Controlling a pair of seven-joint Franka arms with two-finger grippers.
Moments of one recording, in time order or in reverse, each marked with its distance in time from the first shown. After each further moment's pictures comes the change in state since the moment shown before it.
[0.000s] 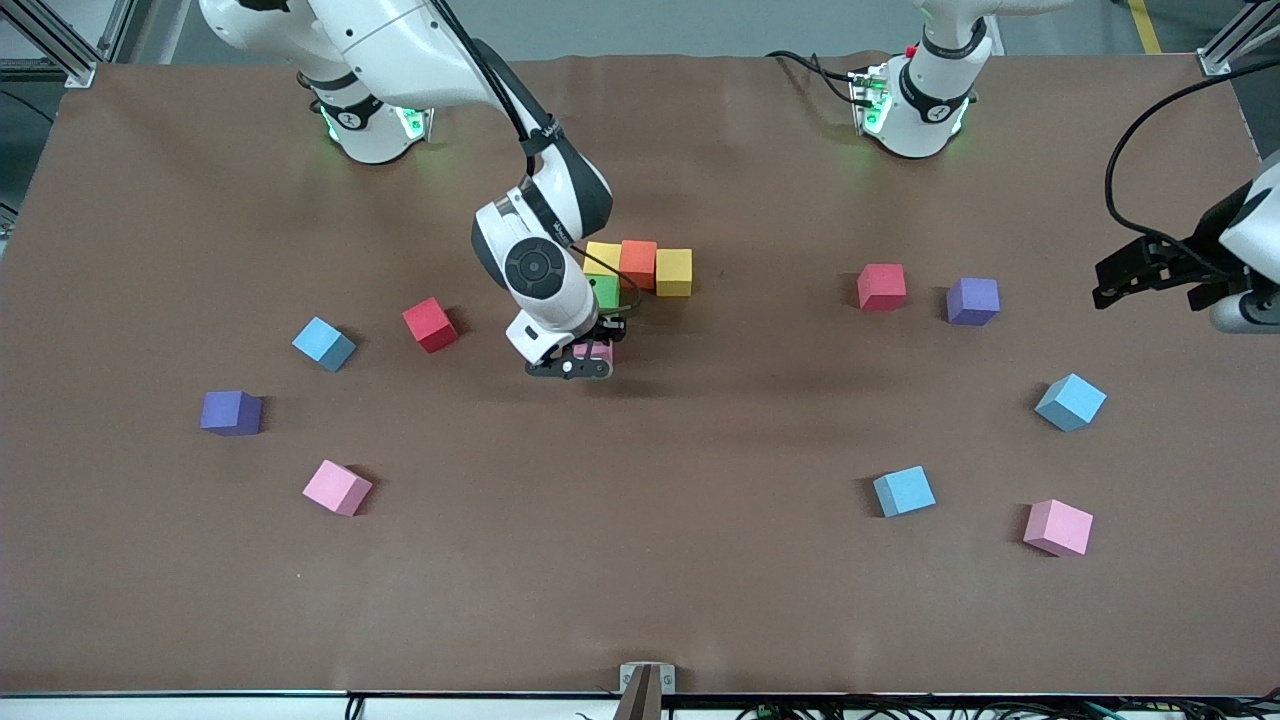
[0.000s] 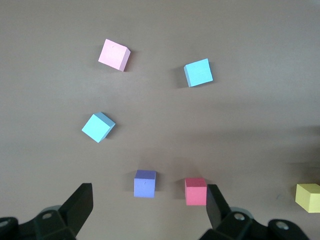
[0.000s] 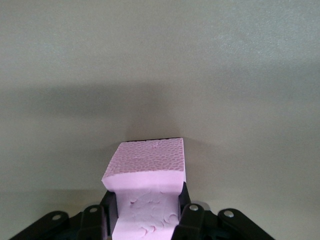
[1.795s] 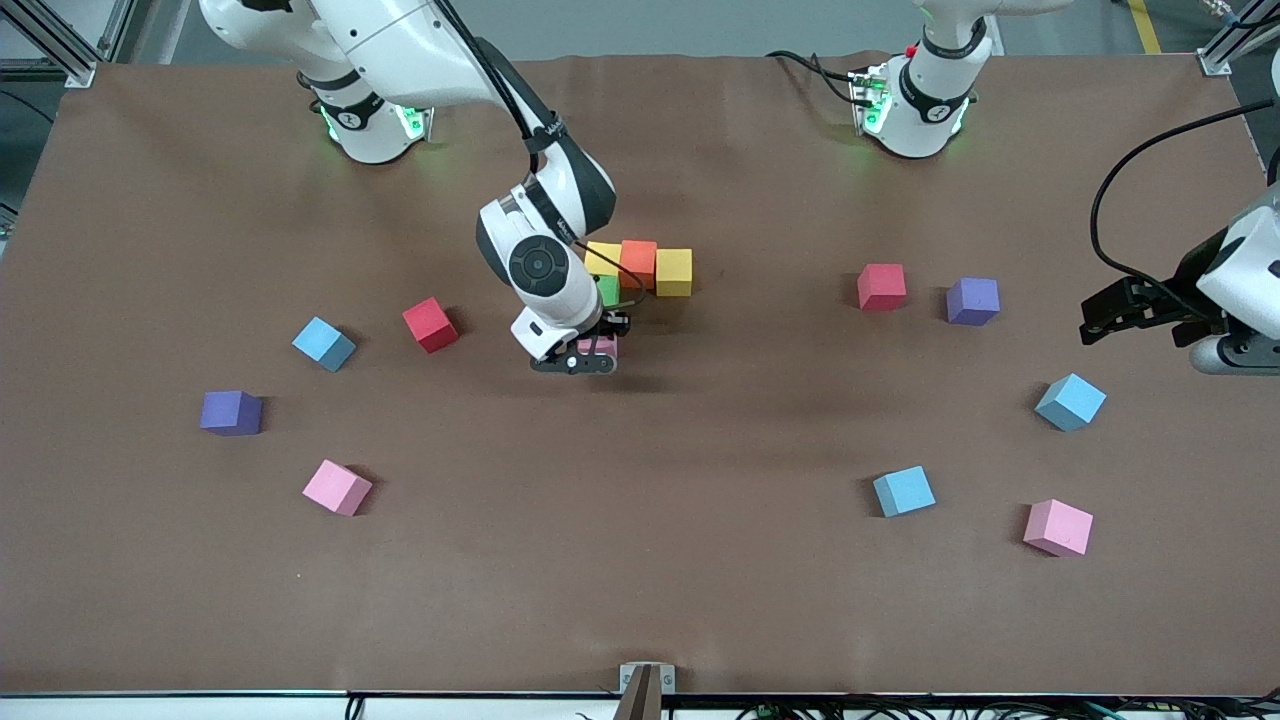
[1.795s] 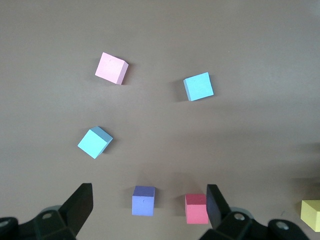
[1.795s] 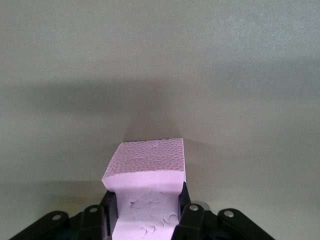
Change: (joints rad) left arm 0.002 0.048 -0.001 0.000 0.000 0.075 0.000; right arm 0.001 0.000 0.015 -0.009 0.018 0.004 0.000
